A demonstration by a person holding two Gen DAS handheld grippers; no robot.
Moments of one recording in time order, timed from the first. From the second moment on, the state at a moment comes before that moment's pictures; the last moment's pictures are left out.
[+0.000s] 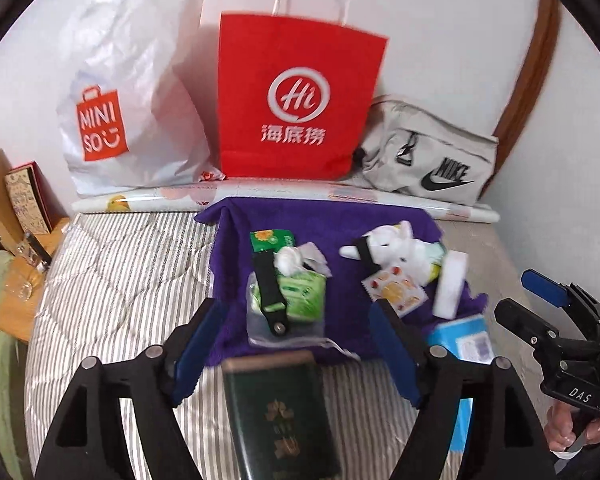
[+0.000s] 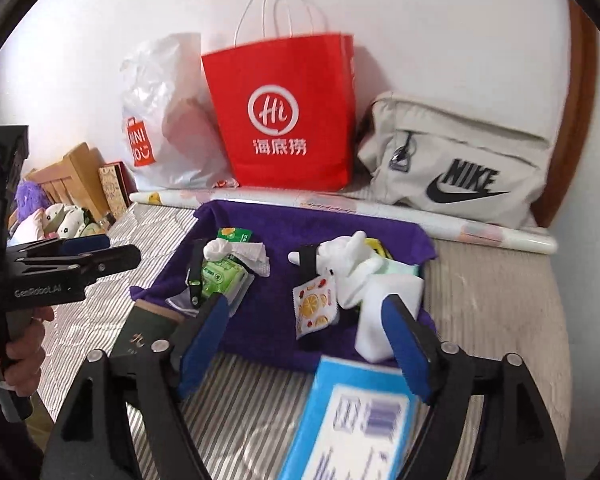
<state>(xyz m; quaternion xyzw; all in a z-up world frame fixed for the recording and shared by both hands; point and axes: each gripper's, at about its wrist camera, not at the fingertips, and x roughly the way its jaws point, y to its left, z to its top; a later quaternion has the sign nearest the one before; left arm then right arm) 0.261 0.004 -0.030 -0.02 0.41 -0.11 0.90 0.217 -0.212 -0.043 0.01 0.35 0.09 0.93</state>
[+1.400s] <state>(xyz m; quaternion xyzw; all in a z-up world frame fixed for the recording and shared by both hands) 0.015 -0.028 -0.001 0.00 0.33 -0.05 0.94 -0.027 -0.233 -0.023 0.03 0.28 0.00 0.96</state>
